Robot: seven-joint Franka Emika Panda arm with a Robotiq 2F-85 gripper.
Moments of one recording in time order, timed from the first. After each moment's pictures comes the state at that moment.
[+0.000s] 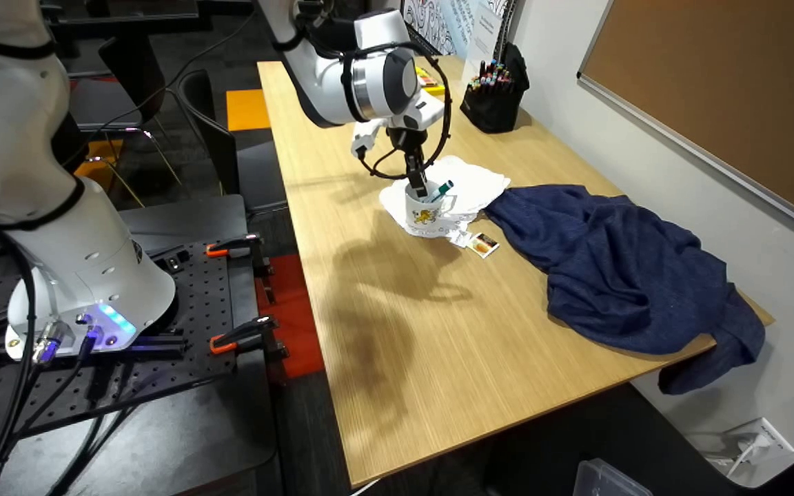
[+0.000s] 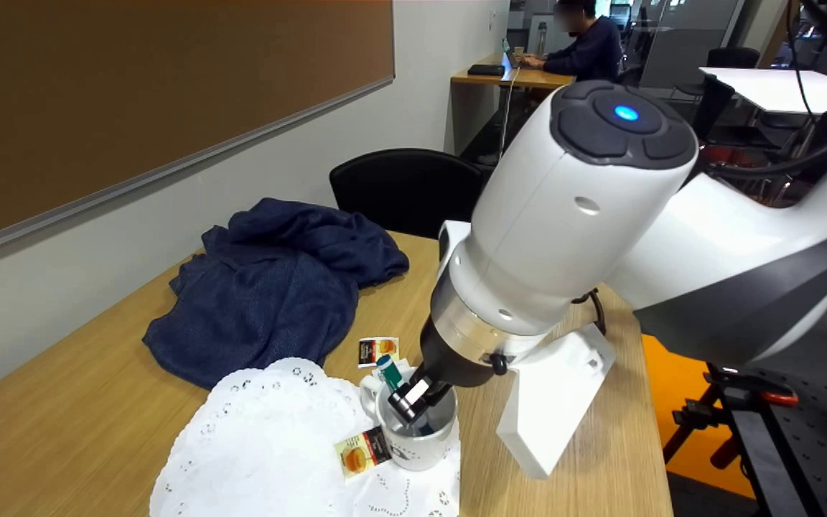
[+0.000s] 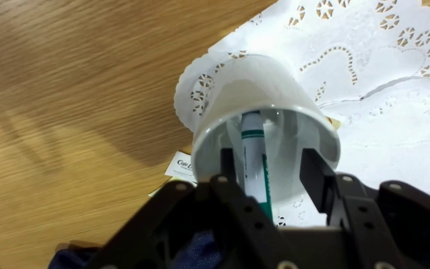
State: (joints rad) arm -0.07 0.38 0.20 -2.26 -0.92 2.85 1.36
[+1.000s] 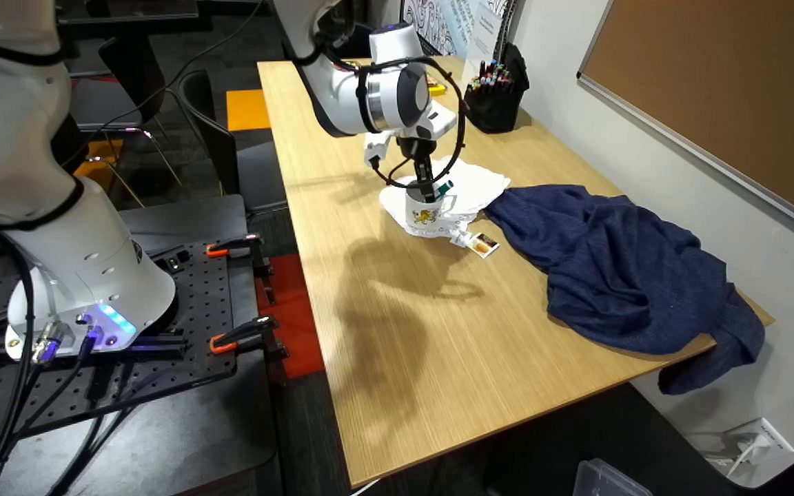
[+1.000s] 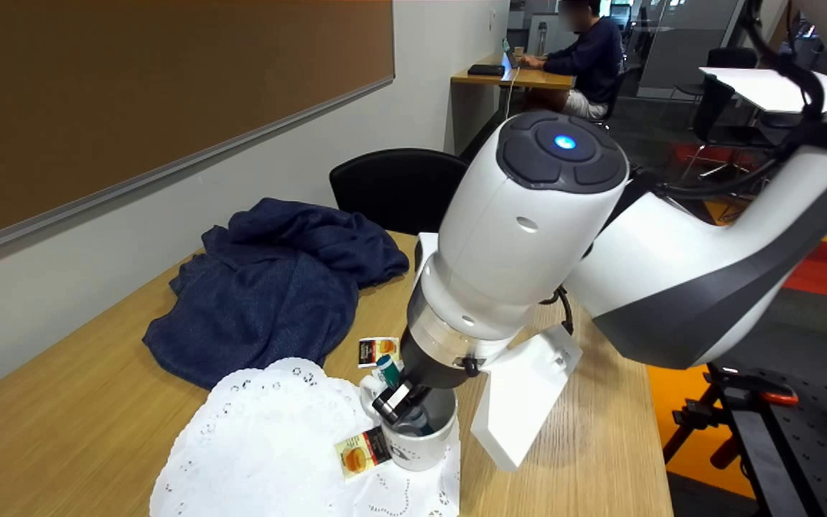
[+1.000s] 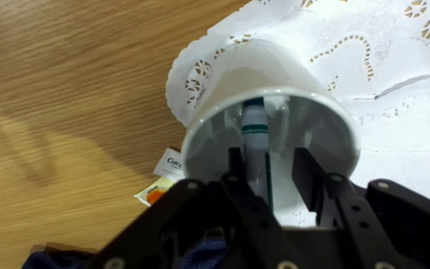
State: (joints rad) arm -0.09 0.46 0.20 -2.18 -0.92 2.85 1.29
